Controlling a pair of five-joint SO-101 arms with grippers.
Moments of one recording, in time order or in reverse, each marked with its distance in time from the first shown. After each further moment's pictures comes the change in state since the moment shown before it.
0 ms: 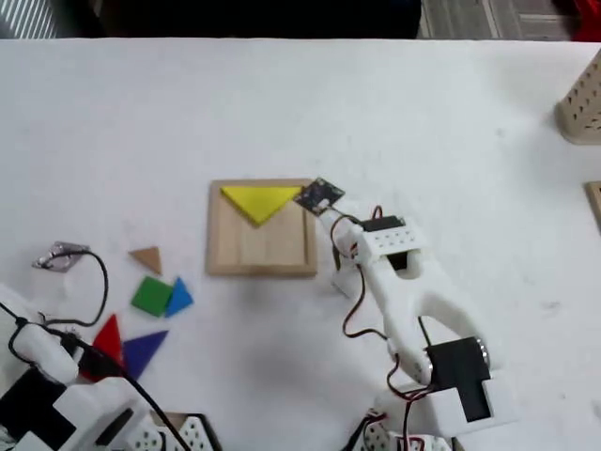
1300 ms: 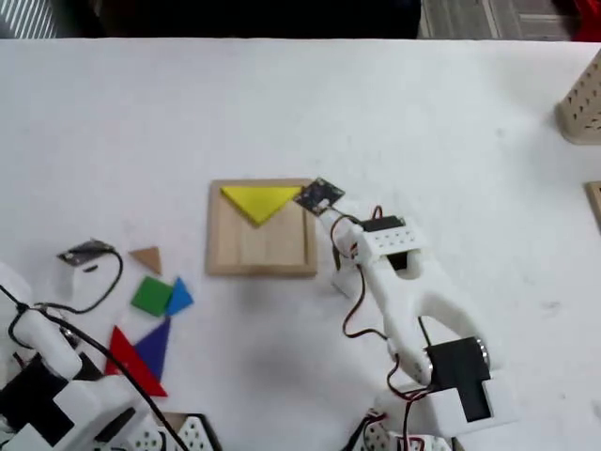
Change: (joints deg) left arm 4.5 0.9 -11.1 28.8 -15.2; right arm 0.0 0.0 0.0 0.0 0.0
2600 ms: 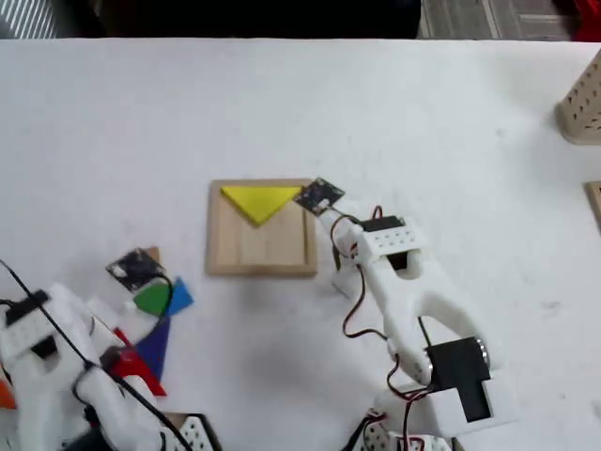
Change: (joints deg) left arm 10.6 -25.8 27.4 -27.2 3.8; right arm 0.0 0.0 0.0 0.0 0.0
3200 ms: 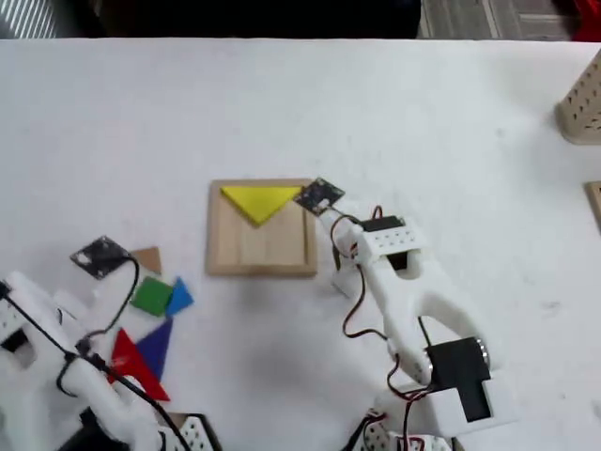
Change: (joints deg) left arm -7.4 2.2 -11.9 9.7 -2.7; right arm 0.0 0.0 0.0 0.0 0.0
